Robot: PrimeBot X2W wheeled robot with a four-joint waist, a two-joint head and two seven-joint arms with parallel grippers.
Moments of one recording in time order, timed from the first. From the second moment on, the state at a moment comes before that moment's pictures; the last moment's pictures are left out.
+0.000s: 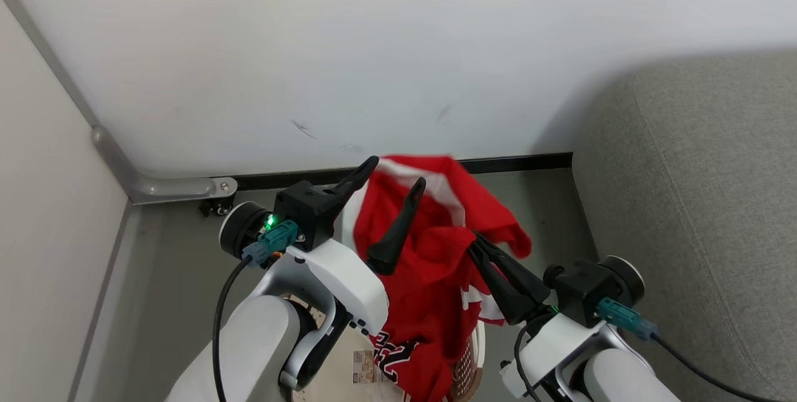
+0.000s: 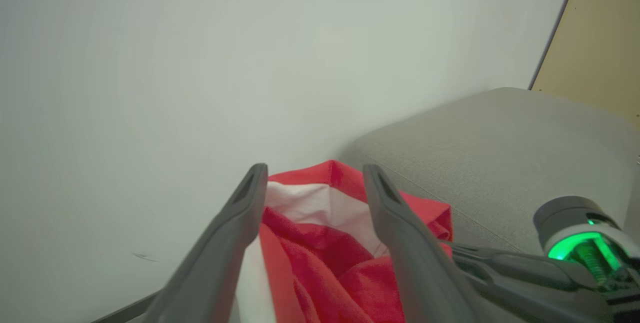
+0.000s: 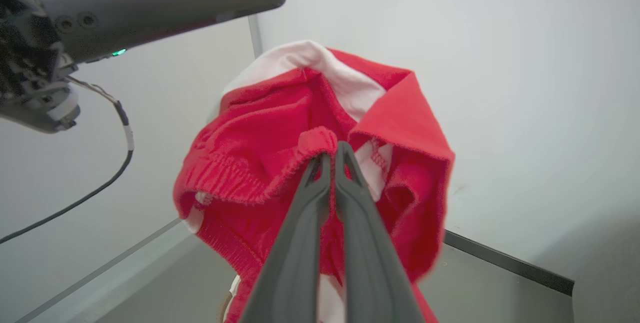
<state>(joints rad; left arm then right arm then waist) -0.46 0.10 -0.57 0.03 -0.48 0.04 0.08 -0.22 -0.06 0.43 0.14 0.11 0.12 -0.26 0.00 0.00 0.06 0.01</state>
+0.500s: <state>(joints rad) -0.46 0.07 -0.58 0.01 -0.50 0.05 0.12 -0.22 -0.06 0.35 0.10 0.10 0.12 -0.26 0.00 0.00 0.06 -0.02</state>
